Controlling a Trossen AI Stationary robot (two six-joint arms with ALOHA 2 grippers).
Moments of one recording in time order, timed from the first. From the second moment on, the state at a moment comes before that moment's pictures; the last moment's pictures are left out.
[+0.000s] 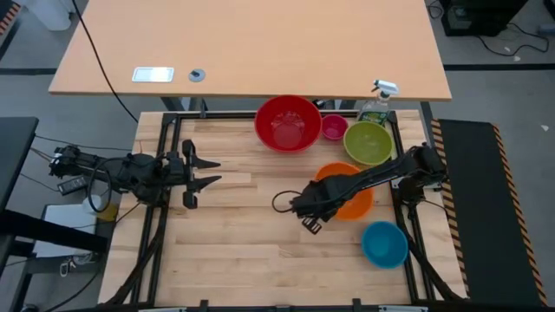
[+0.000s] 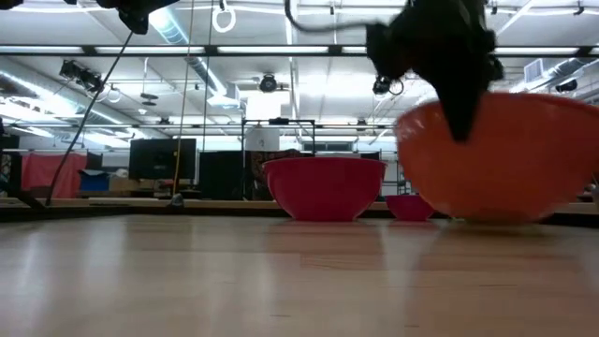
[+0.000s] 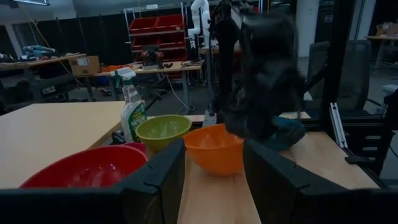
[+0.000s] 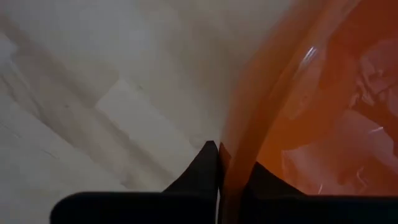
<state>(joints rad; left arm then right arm) -0.24 0.52 0.52 0.03 -0.37 0.07 0.23 1.81 1.49 -1.26 0.01 0.98</state>
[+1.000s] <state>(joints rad) -0.06 0.52 0.52 -0.06 -0.37 0.08 -0.20 1.98 1.83 -1.06 0.44 0.21</state>
